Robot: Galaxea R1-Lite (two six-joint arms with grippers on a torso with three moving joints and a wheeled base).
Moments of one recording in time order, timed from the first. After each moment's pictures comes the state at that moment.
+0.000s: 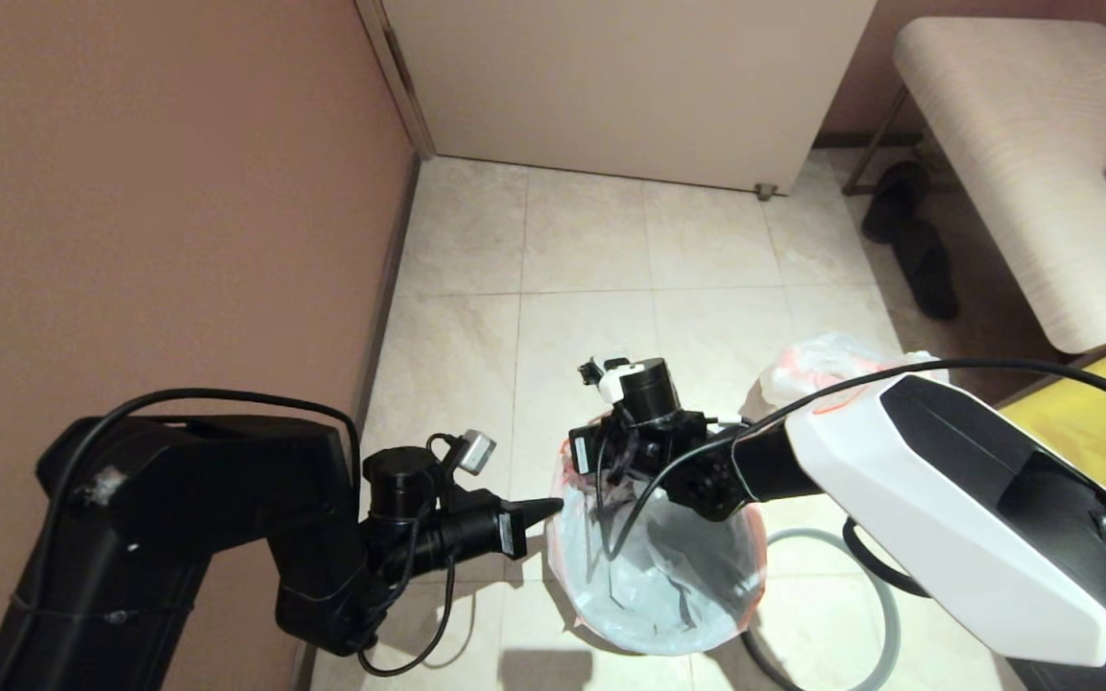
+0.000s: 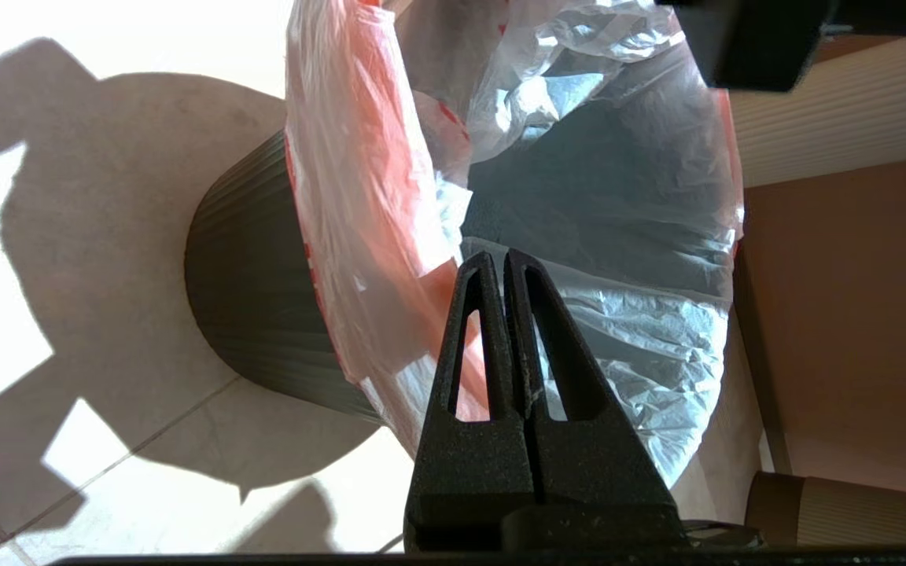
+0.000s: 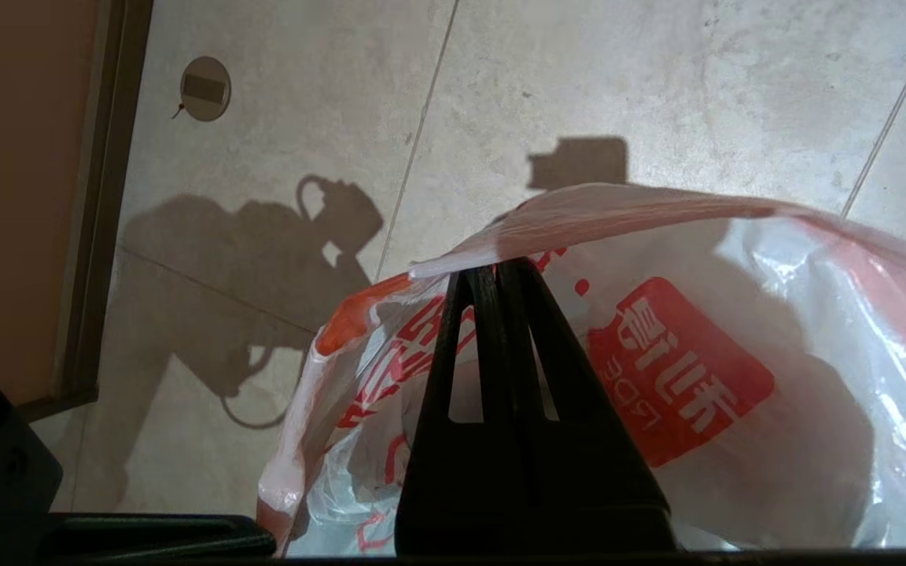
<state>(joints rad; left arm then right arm) -0.36 2.40 -0.72 -1.39 -0.61 -0.26 0.65 2.49 -1.73 -0.33 -0.12 0.18</state>
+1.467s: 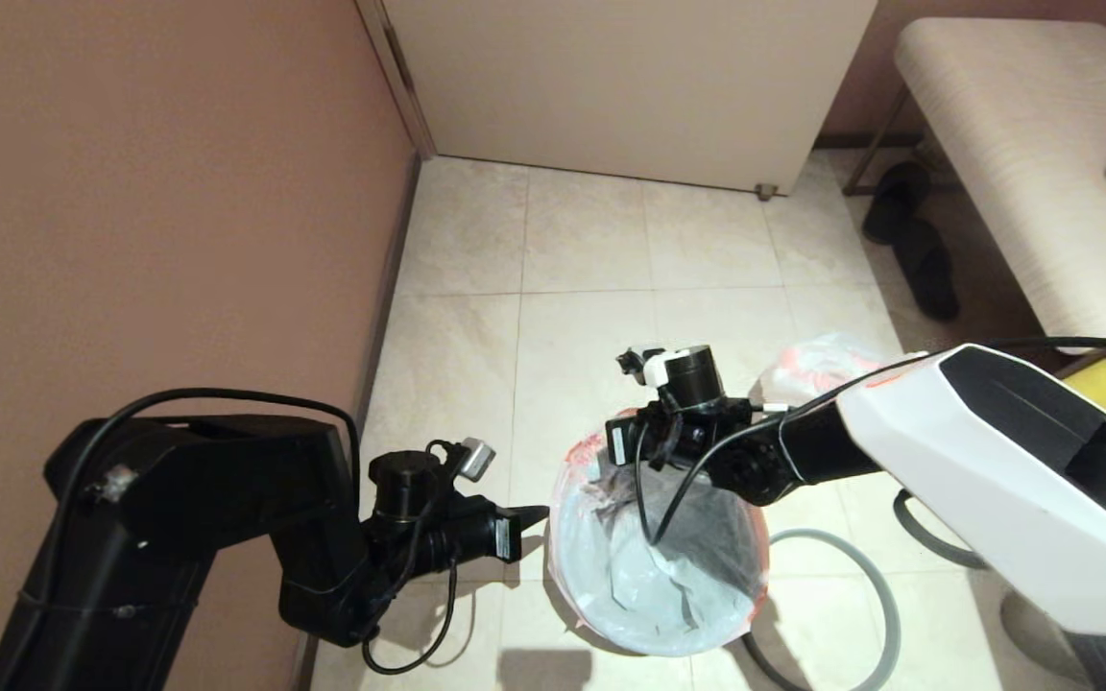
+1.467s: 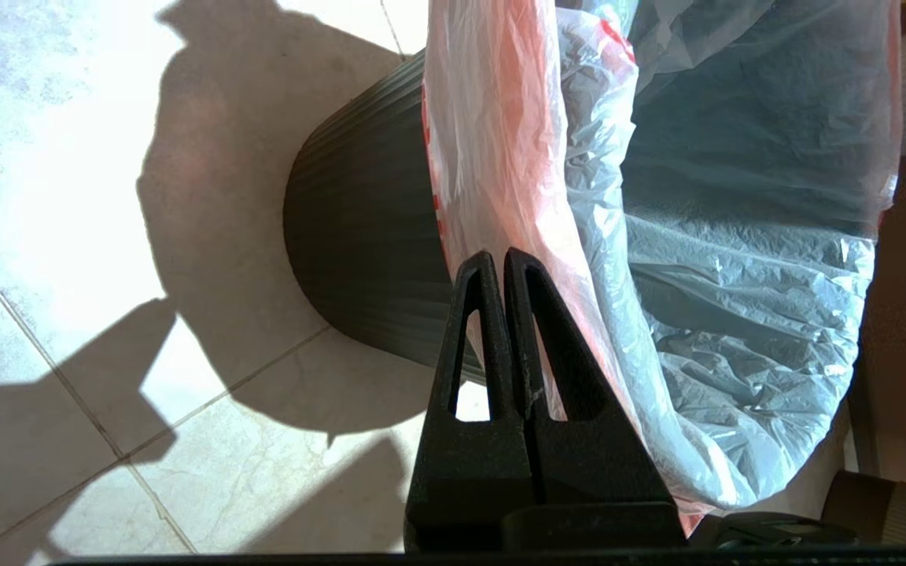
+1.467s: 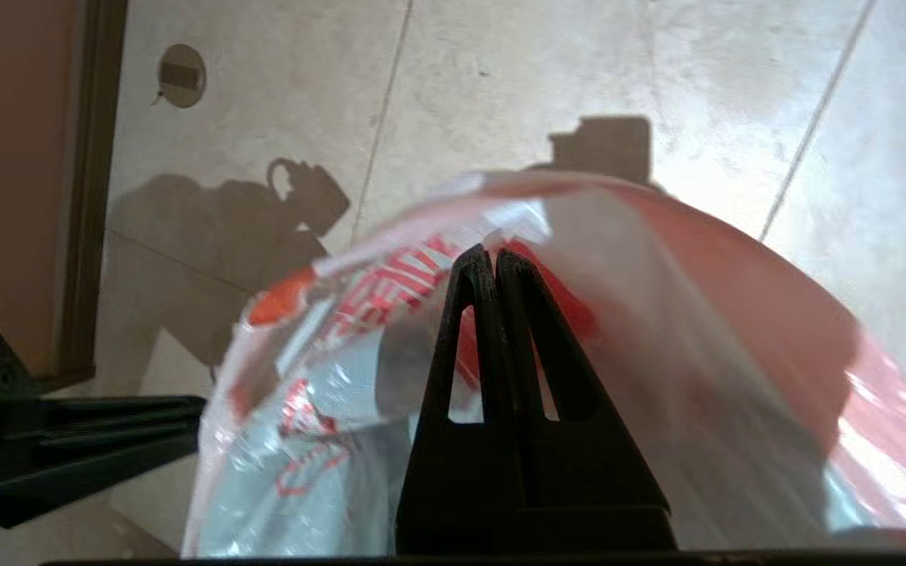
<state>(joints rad) -0.34 2.42 -0.76 -1.26 -0.52 -0.16 0.57 2.40 -1.59 -0.34 -0.04 0.17</state>
